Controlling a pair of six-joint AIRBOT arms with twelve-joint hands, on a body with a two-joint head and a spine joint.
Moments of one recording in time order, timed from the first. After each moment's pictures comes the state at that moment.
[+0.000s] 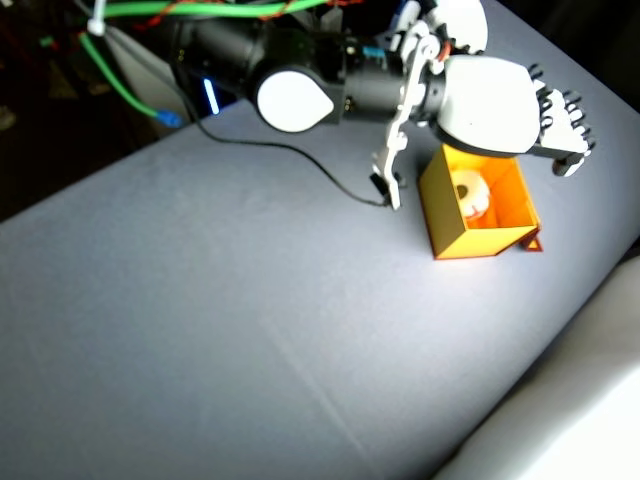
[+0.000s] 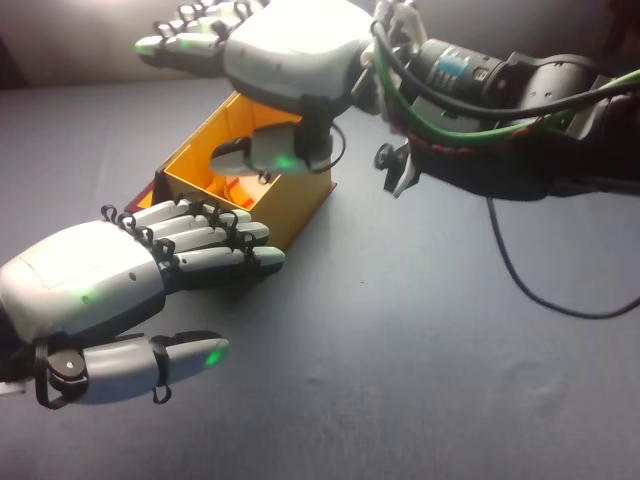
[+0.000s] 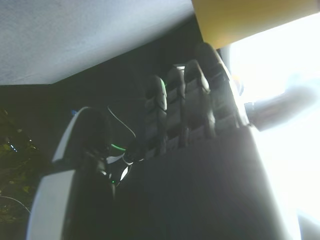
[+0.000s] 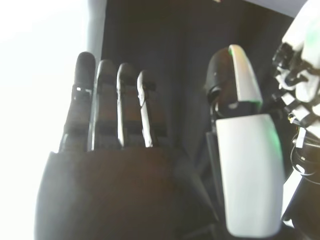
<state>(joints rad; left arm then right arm) 0.91 -0.94 1.10 0.24 -1.03 0.55 -0.22 -1.54 1.48 -0.19 0.40 -0.83</state>
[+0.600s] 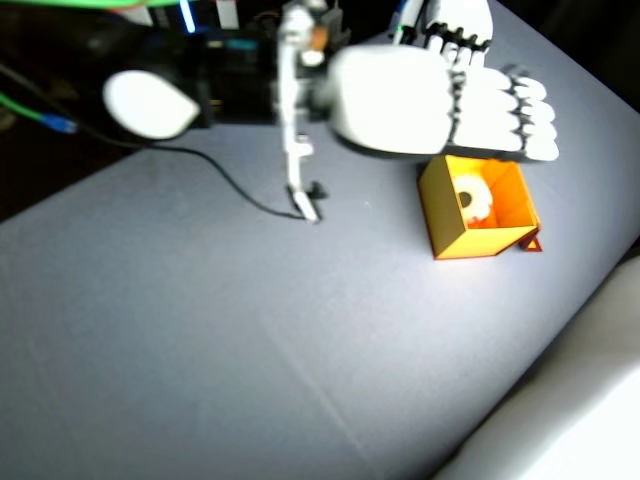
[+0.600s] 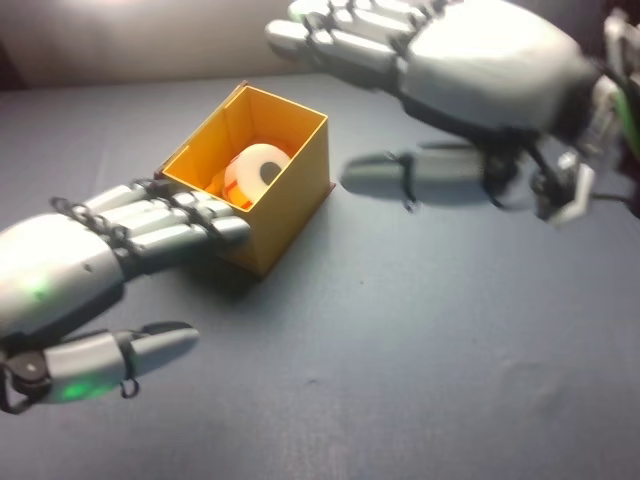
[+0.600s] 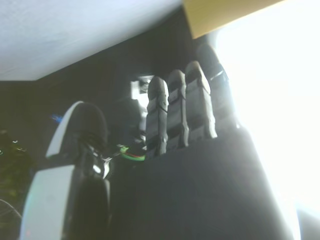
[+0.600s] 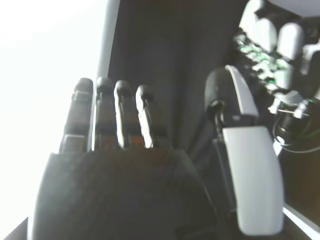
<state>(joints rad) 1.00 -0.88 1.04 0.08 -1.16 0.65 -0.39 -1.12 1.15 -0.24 0.66 -0.81</state>
